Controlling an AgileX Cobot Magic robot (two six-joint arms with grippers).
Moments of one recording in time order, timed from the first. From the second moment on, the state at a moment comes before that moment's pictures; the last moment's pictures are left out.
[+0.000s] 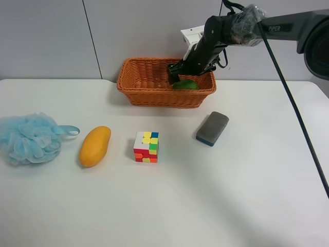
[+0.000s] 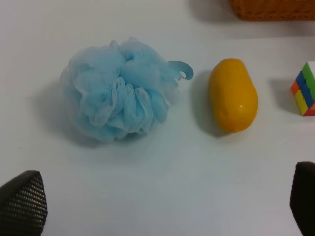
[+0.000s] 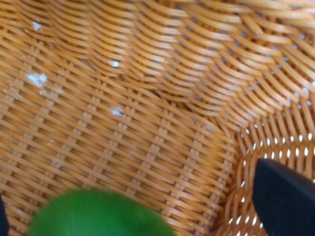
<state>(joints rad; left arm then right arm) -0.05 -0.01 -0.51 -0.05 1.06 0.02 0.32 2.31 -1.88 0.07 0.55 -0.10</state>
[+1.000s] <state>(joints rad) -0.05 -0.01 -0.51 -0.05 1.06 0.02 0.32 1.71 -1.78 0.07 1.21 -0.11</state>
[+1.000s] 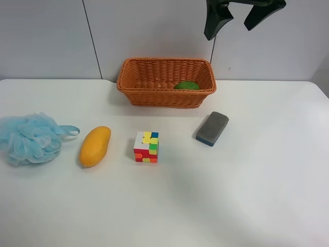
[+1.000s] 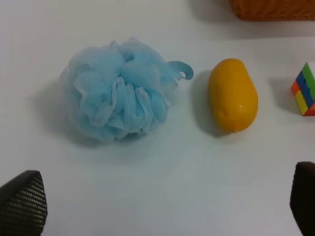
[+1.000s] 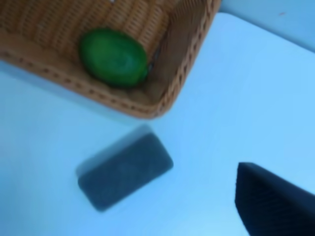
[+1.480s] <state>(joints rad) -0.05 -0.01 -0.51 -0.05 1.06 0.02 0.32 1.19 -1.23 0.07 1.22 -0.06</state>
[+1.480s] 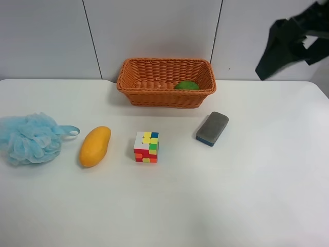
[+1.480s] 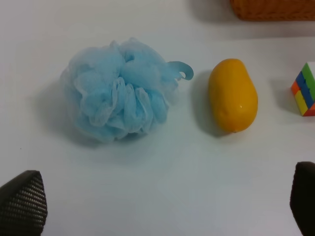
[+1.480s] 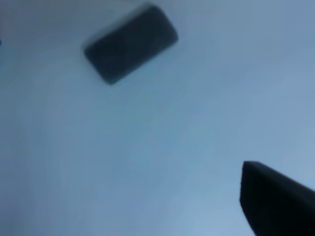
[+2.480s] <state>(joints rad) -0.05 -0.01 -0.51 -0.05 1.06 0.02 0.09 0.09 -0.52 0.03 1.13 -0.01</state>
